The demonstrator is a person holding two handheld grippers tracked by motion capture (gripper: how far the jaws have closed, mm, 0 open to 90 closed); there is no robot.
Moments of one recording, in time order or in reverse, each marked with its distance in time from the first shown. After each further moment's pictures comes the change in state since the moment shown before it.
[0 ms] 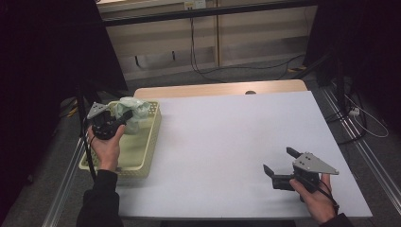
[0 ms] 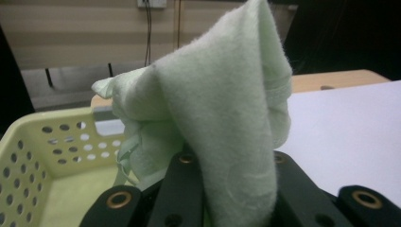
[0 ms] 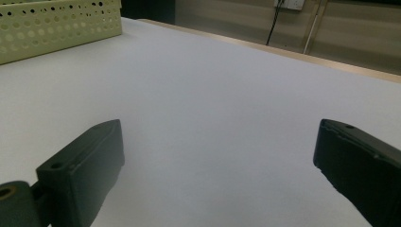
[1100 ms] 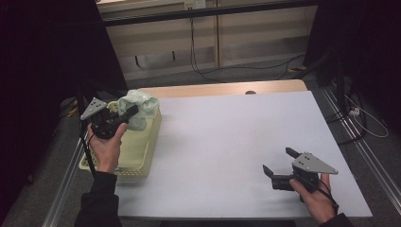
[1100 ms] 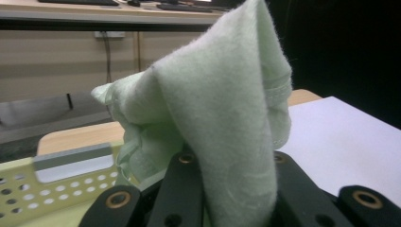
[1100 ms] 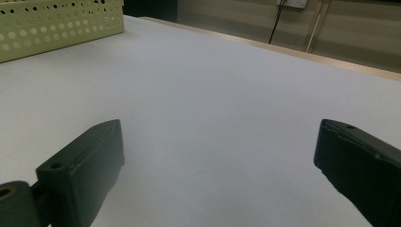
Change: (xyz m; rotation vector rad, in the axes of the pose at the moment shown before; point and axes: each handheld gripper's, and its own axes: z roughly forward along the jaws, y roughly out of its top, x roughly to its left) left arm -0.032 0.025 -0.023 -0.080 -0.163 0.038; right arm 0.001 0.000 0.001 0.008 0.010 -0.001
